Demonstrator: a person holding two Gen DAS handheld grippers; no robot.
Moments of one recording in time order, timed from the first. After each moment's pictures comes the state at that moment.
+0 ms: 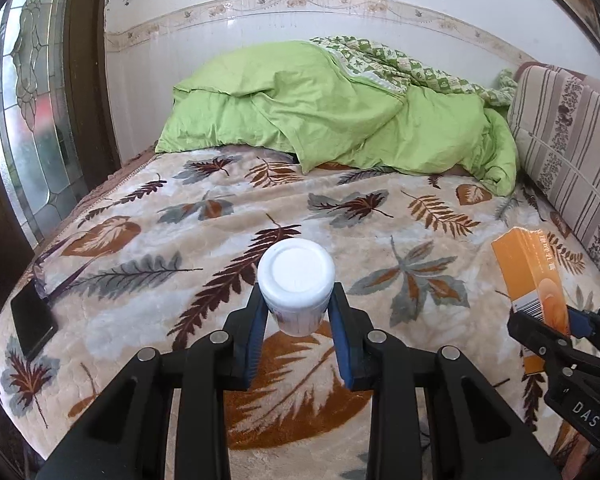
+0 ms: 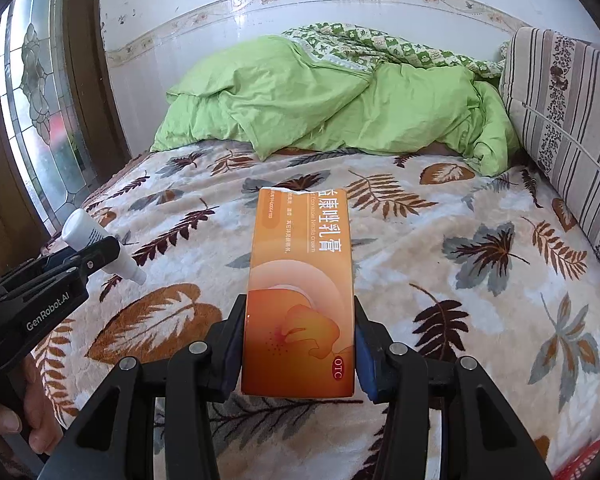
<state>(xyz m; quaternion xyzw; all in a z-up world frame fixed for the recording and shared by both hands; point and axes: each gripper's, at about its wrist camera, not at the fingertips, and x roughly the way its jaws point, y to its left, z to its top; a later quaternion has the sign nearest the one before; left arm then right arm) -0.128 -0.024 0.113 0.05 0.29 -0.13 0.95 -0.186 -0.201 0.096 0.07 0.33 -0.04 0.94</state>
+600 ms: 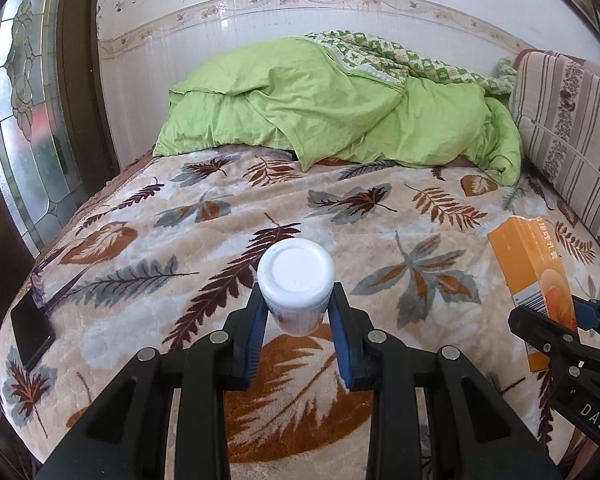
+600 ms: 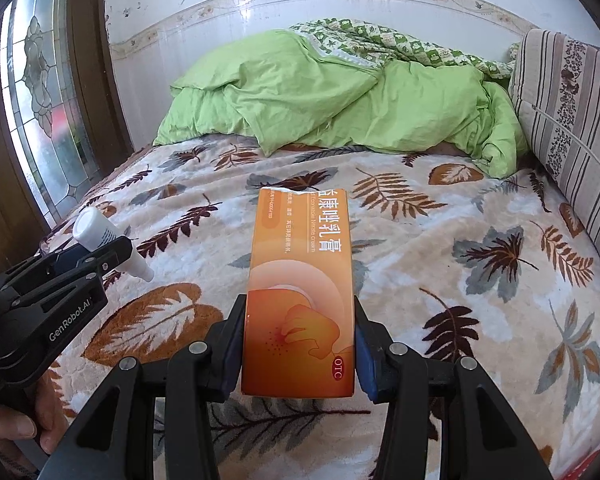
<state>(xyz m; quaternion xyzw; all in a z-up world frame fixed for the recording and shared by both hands) -0.118 -0.033 0.105 0.07 0.29 -0.13 0.94 -0.174 -0.201 0.090 0.06 0.34 -0.03 0.94</state>
